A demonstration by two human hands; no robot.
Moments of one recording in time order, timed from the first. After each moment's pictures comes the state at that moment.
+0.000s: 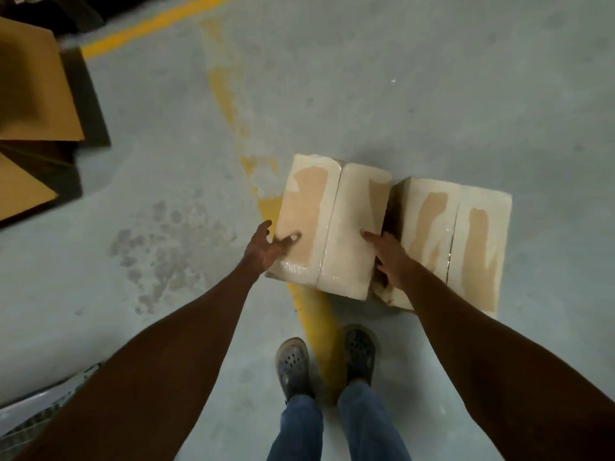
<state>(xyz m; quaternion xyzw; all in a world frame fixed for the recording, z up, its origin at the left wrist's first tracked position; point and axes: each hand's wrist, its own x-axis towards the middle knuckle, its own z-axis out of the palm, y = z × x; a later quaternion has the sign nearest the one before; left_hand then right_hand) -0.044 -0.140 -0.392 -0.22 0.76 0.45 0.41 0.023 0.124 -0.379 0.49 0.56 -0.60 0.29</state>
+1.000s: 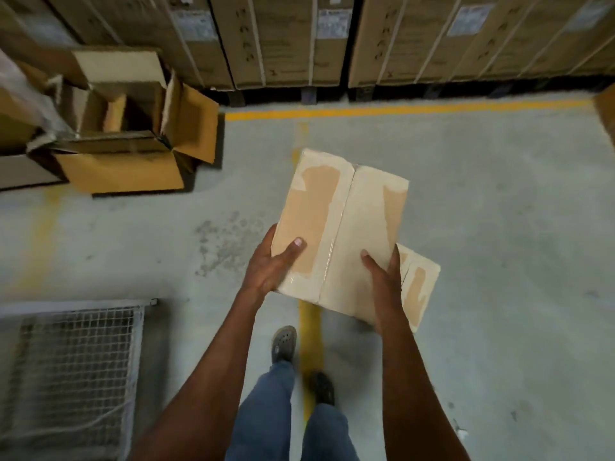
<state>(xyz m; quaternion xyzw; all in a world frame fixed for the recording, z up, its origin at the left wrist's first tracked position) 0.119 -0.203 0.099 -0.21 0.76 0.58 0.18 0.130 0.023 0.092 0.33 0.71 -0.61 0.10</state>
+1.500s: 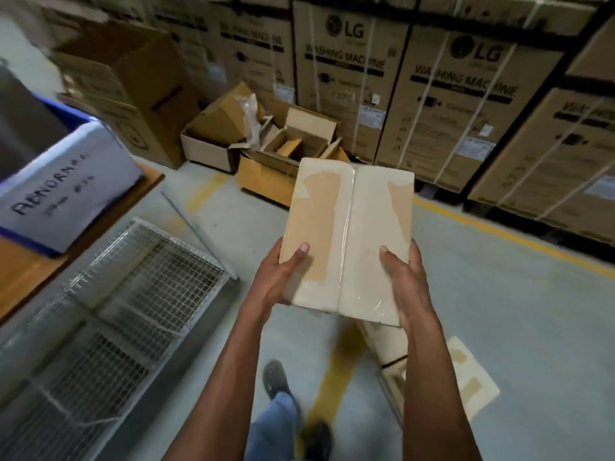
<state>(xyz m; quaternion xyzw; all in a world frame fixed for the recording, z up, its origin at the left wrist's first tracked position) 0.332 -0.261 0.276 -0.36 0.66 0.66 -0.07 0.194 -0.062 0.256 0.00 0.69 -0.69 0.23</state>
